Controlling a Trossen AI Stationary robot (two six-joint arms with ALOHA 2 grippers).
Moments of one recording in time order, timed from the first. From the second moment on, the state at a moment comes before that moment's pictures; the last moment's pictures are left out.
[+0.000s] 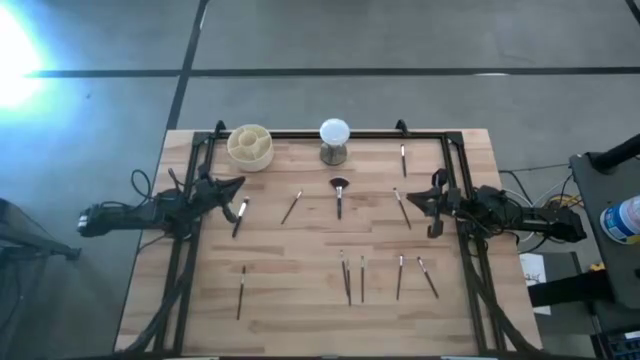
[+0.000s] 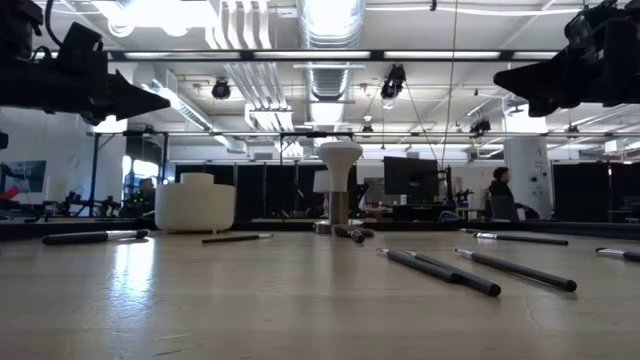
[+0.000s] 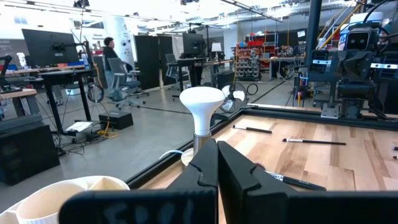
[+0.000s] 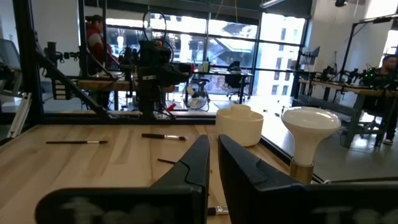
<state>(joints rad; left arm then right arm) 0.01 0.02 0.01 0.05 -0.56 0.11 -0.08 0.01 0.01 0.11 0.11 -0.06</state>
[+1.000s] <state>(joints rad) 0.01 0.02 0.01 0.12 -0.56 -0.08 -0.08 0.25 0.05 0.31 0.50 0.06</state>
